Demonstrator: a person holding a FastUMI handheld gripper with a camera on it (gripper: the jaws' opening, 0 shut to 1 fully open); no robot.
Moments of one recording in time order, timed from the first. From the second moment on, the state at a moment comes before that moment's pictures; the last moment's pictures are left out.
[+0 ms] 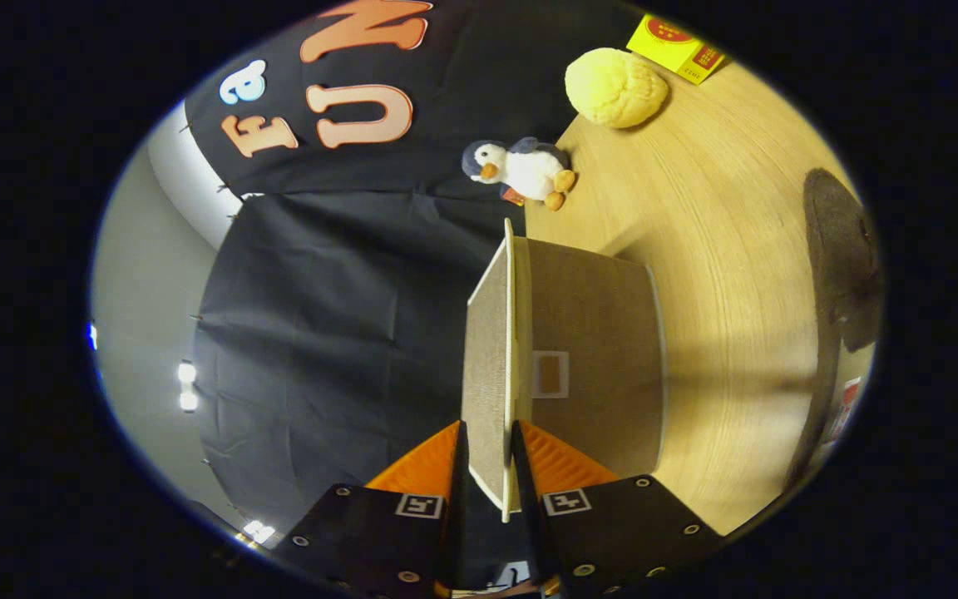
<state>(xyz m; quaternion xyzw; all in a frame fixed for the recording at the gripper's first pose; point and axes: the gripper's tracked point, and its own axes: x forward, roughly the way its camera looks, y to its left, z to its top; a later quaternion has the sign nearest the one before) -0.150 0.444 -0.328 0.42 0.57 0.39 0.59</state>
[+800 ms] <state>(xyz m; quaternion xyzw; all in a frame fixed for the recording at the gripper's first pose) -0.146 0.536 -0.177 0.37 0.49 0.48 0.63</state>
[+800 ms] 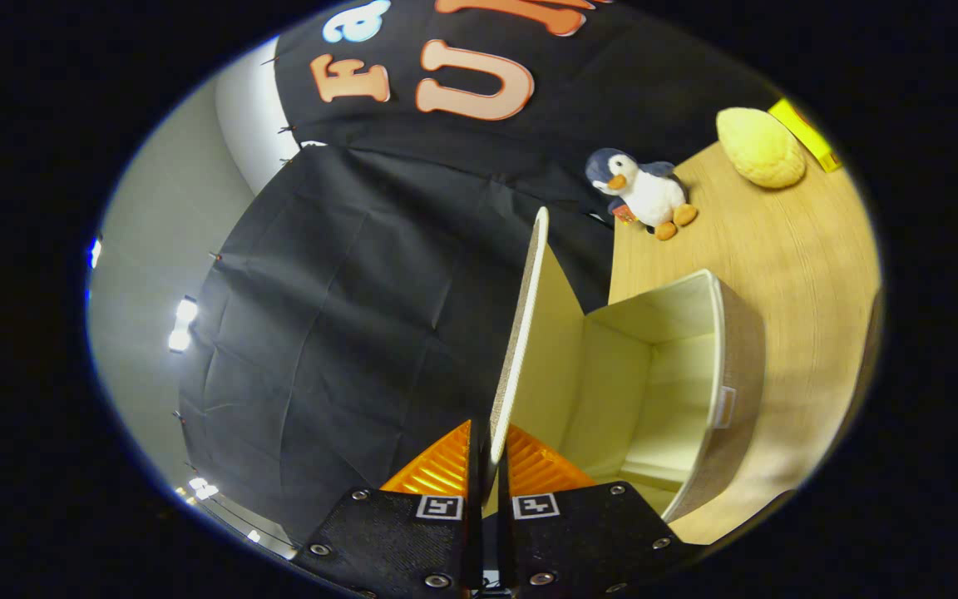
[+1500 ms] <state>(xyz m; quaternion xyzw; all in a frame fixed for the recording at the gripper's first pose) -0.186 0.694 -0.151 0.29 0.47 0.52 0.65</state>
